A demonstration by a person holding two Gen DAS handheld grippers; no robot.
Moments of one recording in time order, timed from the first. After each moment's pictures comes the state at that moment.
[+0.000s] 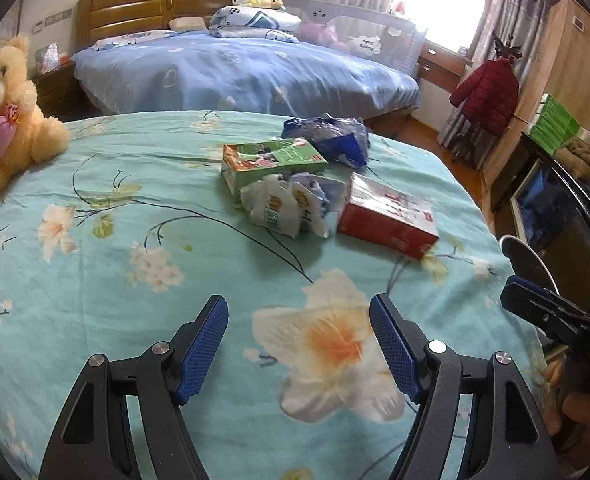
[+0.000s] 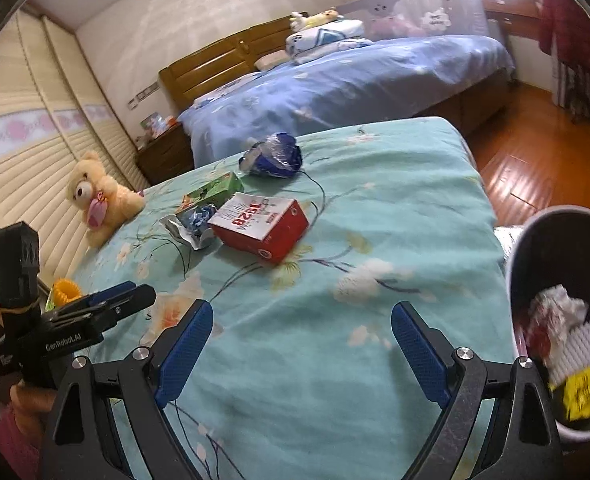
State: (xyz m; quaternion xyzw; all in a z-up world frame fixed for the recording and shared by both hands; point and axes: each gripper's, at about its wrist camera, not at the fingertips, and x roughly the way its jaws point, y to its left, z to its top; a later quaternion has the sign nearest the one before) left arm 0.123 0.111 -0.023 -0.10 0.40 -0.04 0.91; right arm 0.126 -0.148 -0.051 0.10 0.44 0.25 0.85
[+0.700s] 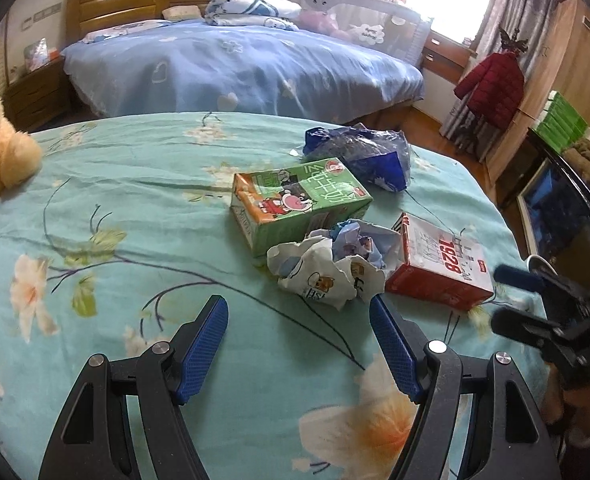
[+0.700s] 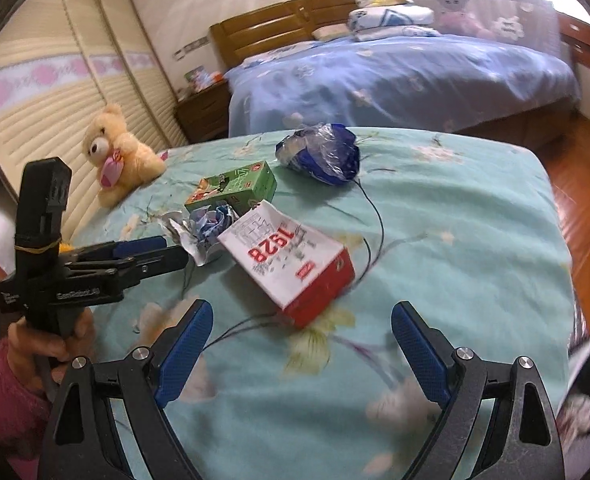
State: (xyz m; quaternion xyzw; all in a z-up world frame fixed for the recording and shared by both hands) left arm 0.207 0.134 -0.042 -0.09 0.43 -0.06 0.90; right arm 0.194 -0.099 -0.068 0.02 0.46 0.35 0.82
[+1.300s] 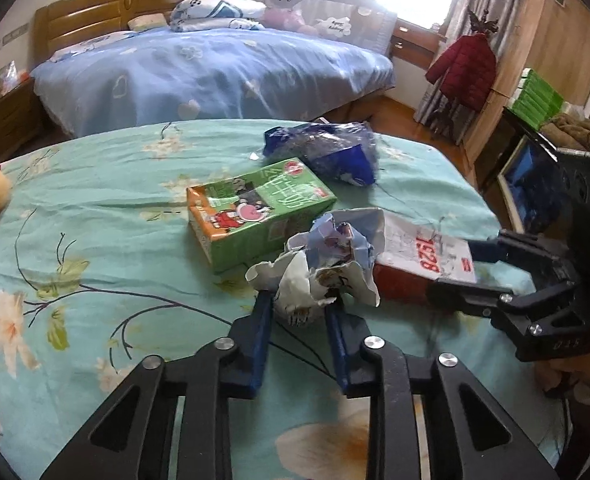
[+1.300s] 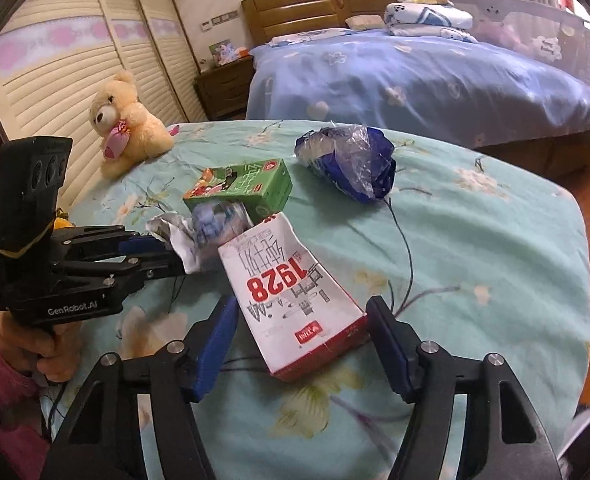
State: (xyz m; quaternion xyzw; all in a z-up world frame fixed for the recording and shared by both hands) left arm 0.213 0.116 -0.046 -0.07 0.42 -0.10 0.90; right arm 0.202 -0.079 -0.070 -0.01 0.47 0.37 0.81
